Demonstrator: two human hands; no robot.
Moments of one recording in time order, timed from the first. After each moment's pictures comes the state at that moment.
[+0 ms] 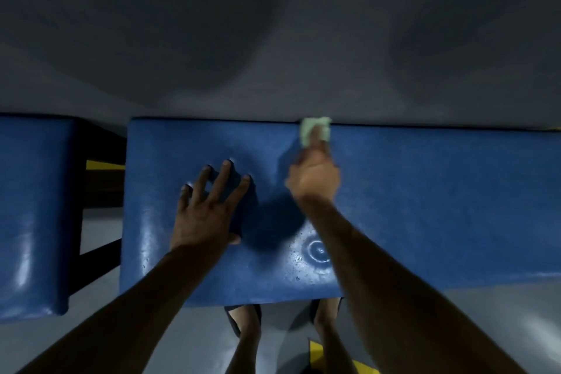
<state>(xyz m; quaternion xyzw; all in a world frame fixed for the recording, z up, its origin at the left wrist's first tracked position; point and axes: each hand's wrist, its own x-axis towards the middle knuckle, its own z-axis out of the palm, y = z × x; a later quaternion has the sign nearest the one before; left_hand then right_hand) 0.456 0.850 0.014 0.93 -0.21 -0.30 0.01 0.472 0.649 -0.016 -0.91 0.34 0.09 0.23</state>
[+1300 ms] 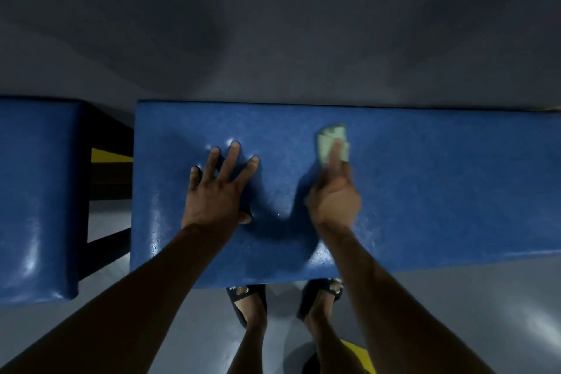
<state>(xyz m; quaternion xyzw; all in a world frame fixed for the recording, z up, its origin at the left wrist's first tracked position) 0.453 0.855 0.003 0.93 -0.22 -0.29 0.03 0.389 0.657 -0.026 -0.92 0.34 0.03 0.19</state>
